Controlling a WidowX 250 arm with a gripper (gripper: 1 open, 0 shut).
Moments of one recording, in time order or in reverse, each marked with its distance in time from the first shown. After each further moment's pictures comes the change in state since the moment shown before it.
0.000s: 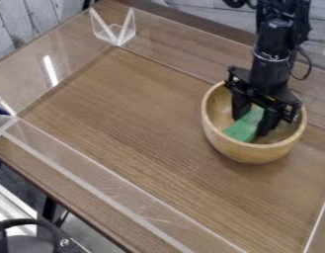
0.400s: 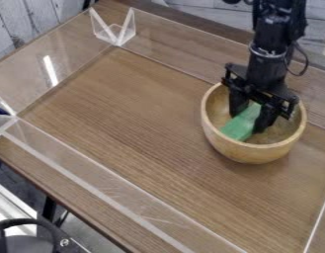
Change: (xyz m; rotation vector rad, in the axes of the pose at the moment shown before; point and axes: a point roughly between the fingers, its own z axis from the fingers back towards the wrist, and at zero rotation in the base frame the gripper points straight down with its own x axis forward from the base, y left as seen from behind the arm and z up) arm -0.001 0.006 0.012 -0.003 -0.021 0.011
